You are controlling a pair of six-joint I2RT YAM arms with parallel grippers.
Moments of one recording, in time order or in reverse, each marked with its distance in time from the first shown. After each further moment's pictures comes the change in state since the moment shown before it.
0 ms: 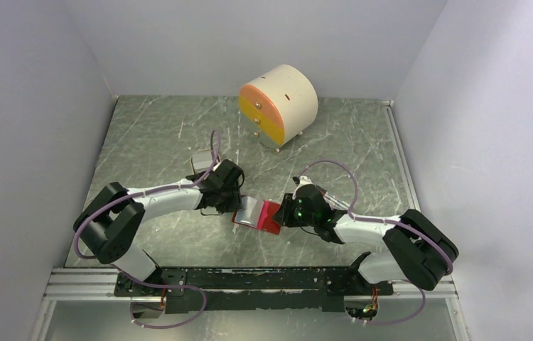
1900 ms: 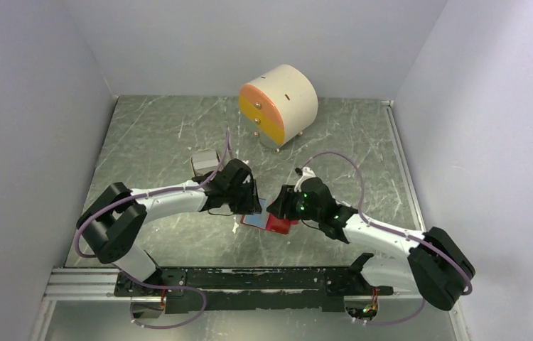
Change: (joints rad) left arm -0.060 0.012 0.032 0.106 0.212 0.028; right arm 0.000 -0.152 0.075 -0.133 -0.023 -0.019
